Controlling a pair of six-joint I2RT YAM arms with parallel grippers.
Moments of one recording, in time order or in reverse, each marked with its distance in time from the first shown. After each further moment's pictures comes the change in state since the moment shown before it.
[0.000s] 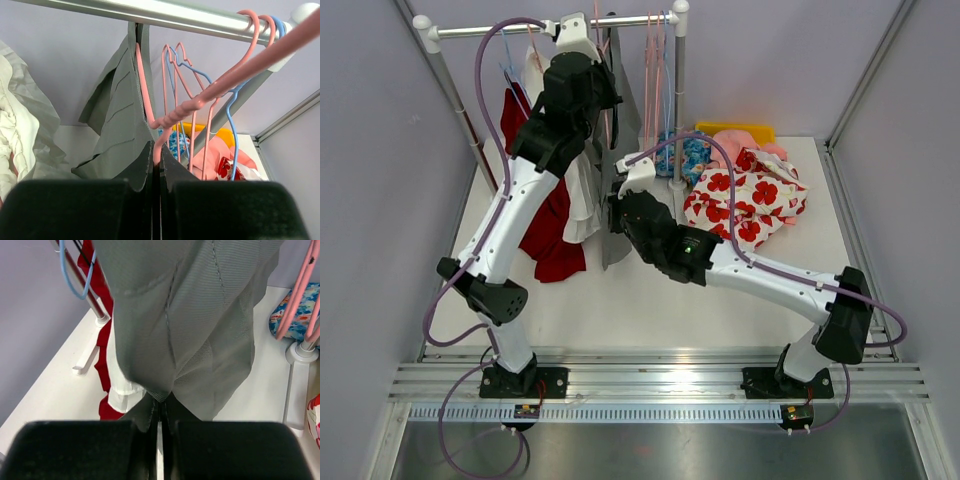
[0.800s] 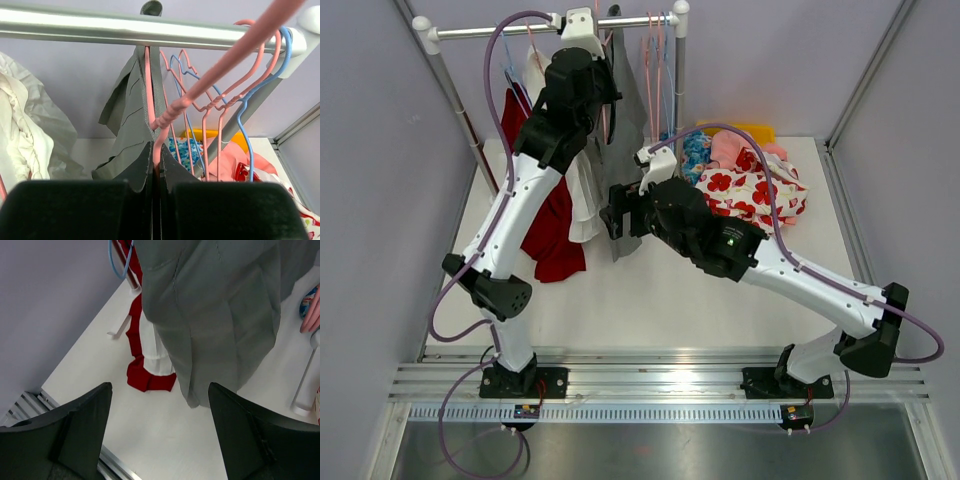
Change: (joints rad) left arm 0.008 0.046 0.060 0.014 -0.011 0.112; right arm -0.027 -0.154 0.078 -0.321 -0.252 0.067
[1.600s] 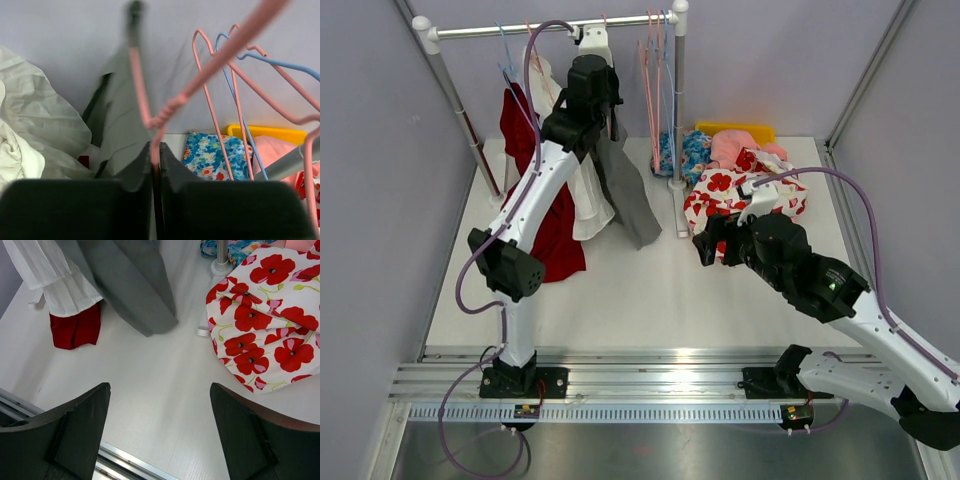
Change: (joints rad) left arm 0.076 0.167 -0.027 0.102 -0.016 0.077; right arm -0.219 -0.537 -0.404 -0.242 -0.018 -0.003
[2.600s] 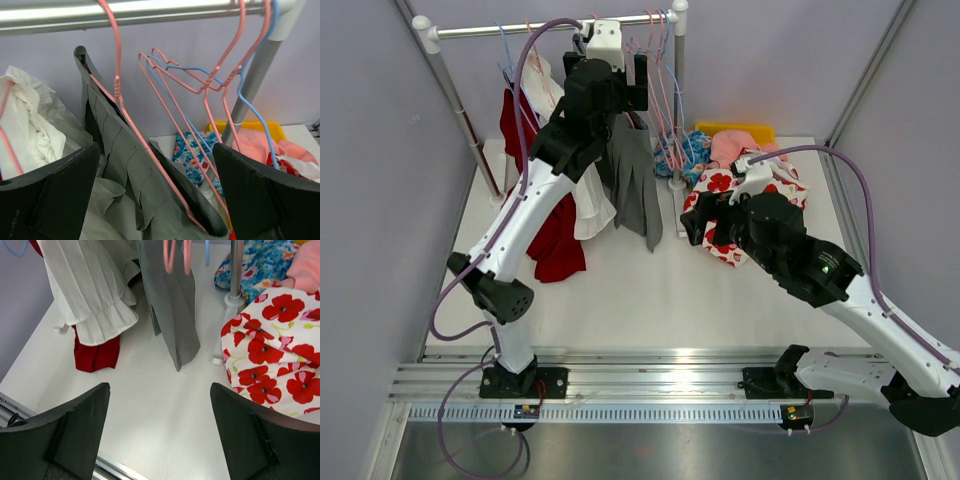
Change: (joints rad) left arm -0.154 -0.209 -0.064 -0.056 -0.093 0.104; right arm -0.001 0.140 0.169 0.067 -0.009 -0.023
